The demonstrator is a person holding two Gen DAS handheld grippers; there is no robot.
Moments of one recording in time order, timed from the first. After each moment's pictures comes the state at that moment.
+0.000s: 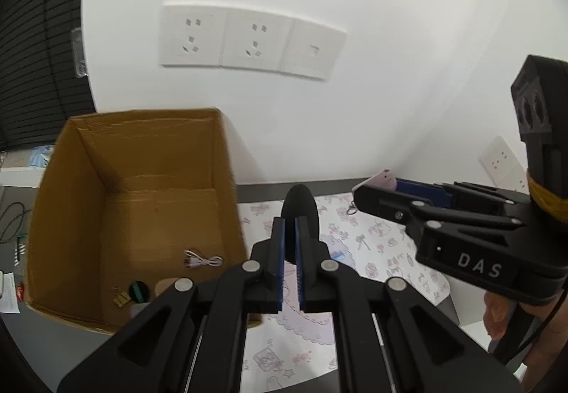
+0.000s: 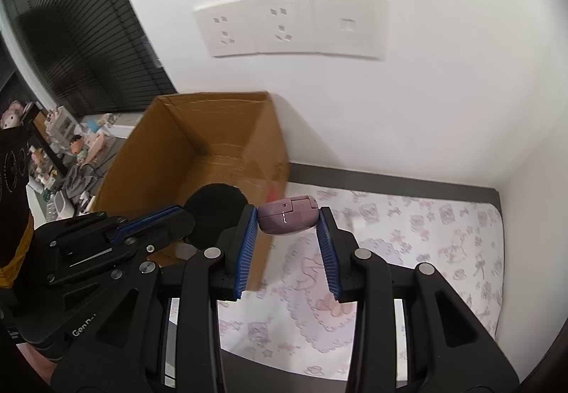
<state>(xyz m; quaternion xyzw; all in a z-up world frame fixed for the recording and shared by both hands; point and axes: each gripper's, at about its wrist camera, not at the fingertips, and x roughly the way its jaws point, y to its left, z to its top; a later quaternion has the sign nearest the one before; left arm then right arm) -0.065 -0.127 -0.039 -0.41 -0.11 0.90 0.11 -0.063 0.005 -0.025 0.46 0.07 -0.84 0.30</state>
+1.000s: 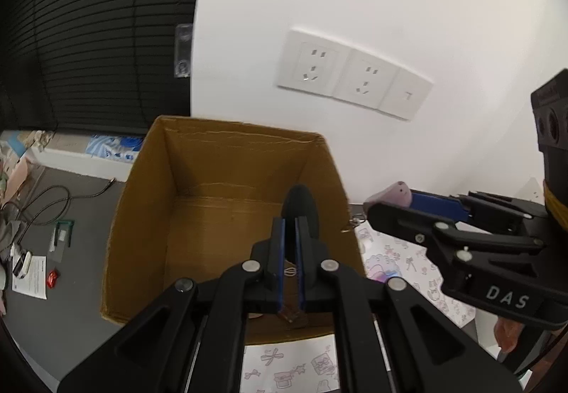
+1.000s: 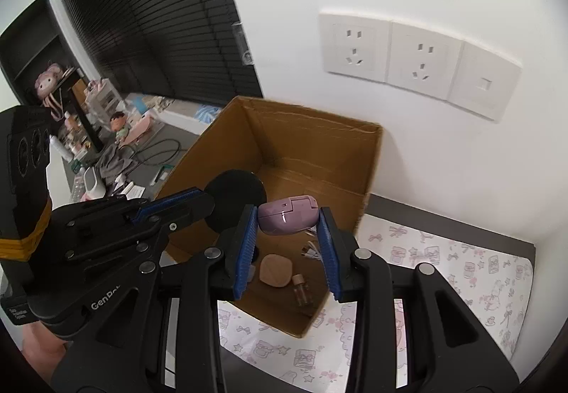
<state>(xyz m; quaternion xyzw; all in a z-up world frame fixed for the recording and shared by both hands) -0.054 -0.236 -0.035 -0.40 -0.14 0.91 0.02 -0.039 -0.104 -0.015 0.44 0.11 -0.80 0.39</state>
